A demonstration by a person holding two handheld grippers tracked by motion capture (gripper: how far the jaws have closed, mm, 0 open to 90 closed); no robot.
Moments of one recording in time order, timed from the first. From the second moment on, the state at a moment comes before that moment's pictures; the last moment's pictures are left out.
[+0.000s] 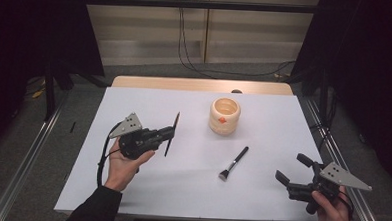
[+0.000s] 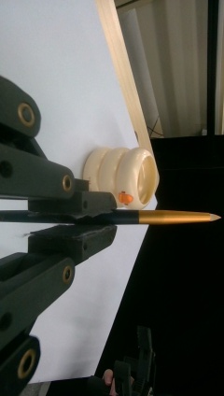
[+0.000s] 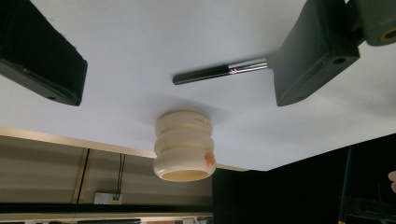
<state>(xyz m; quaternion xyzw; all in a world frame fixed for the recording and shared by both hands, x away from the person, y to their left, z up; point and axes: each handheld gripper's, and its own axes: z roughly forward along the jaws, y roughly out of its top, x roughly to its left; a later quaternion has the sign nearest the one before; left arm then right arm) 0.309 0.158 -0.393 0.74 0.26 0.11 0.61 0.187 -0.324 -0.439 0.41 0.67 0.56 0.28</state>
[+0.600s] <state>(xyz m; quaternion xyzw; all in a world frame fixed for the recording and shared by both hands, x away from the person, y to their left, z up) 0.296 0.141 -0.398 0.75 0.24 0.08 0.61 0.206 -0.289 -0.421 0.35 0.69 0.59 0.23</state>
